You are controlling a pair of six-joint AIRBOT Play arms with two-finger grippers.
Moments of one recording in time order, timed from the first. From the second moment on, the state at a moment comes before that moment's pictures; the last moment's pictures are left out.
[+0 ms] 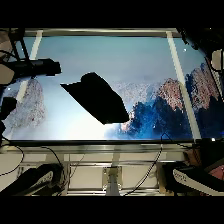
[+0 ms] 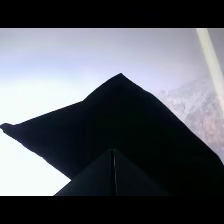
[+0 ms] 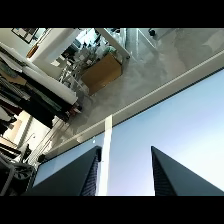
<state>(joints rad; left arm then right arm) -0.10 -1.08 1.31 1.31 -0.92 -1.47 0.08 -1.21 1.50 -1.34 0.47 2.05</state>
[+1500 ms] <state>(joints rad) -0.10 -1.09 1.20 1.25 -1.02 -1.30 0.08 -1.27 1.46 -0.87 1.04 1.51</state>
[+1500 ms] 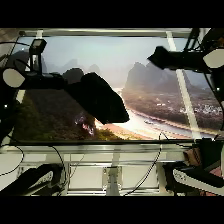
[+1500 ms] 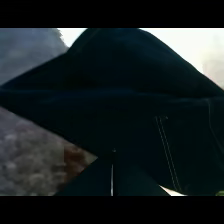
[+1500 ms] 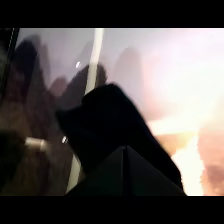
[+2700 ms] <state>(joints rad) -0.05 -0.90 1.05 1.11 -0.93 -1.25 0.29 -1.83 1.45 -0.74 1.08 1.48</state>
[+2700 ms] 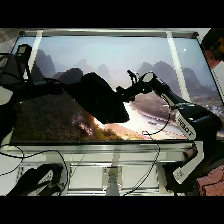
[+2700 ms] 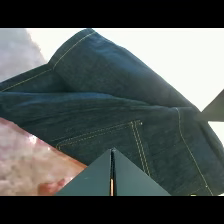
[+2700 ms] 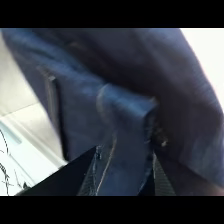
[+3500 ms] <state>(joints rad) 0.04 -0.89 1.05 1.12 -0.78 -1.34 0.34 -1.88 1.60 -0.57 1.20 1.43</state>
